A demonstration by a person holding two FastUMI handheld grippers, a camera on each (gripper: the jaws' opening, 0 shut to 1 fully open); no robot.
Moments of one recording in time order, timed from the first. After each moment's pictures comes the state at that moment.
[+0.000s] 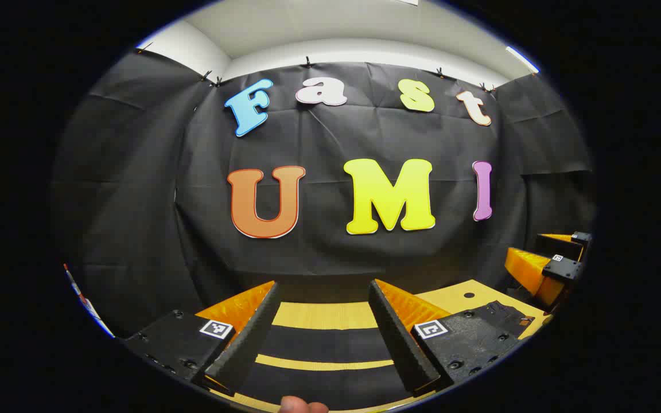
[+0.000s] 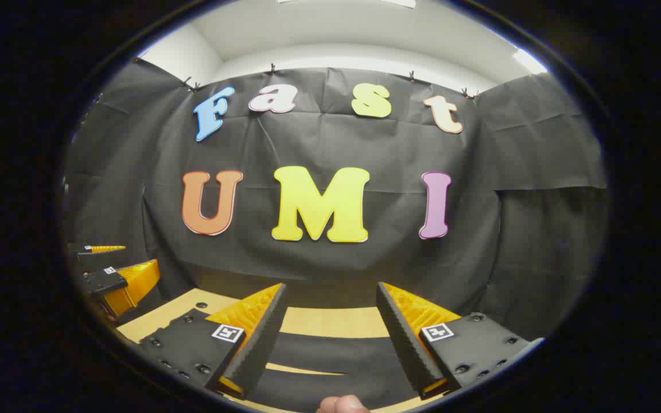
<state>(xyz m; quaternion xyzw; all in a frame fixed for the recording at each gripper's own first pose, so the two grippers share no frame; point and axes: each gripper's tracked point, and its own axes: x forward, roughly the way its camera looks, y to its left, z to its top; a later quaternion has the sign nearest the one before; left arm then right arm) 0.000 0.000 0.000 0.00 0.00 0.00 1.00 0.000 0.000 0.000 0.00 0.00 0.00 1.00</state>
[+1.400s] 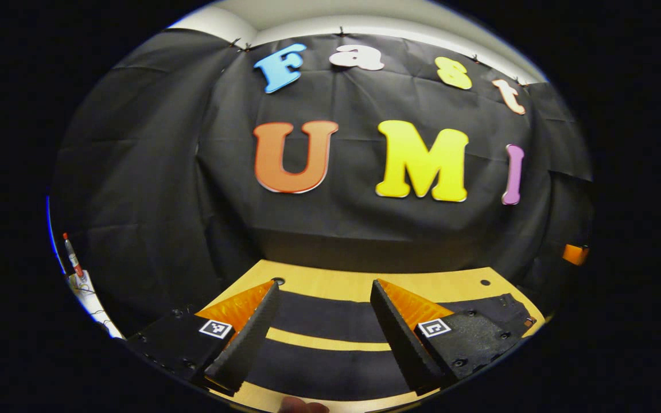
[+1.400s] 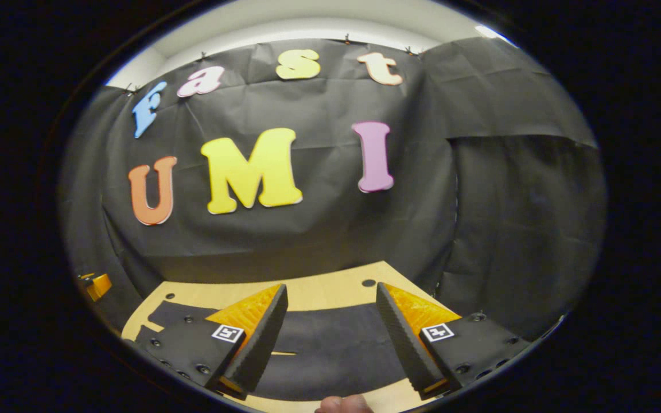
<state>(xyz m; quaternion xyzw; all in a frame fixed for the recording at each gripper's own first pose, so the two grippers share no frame) 0.012 0.062 -0.090 -0.06 0.11 0.08 0.99 0.008 -0.175 -0.074 0.09 0.11 -0.10 0.98</state>
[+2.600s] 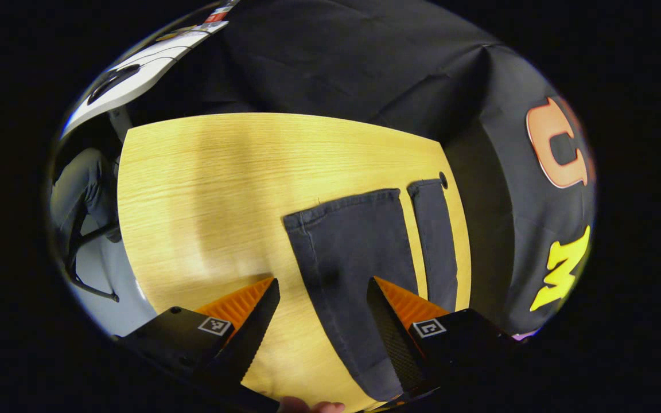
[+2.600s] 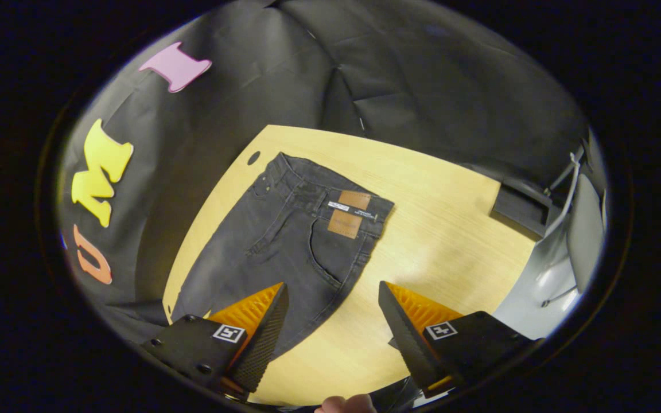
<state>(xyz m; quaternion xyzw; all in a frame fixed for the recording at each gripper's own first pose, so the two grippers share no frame) -0.062 0.164 -0.341 -0.54 0.36 0.29 0.70 -0.046 -0.307 -0.325 0.40 0.41 -0.21 0.79</state>
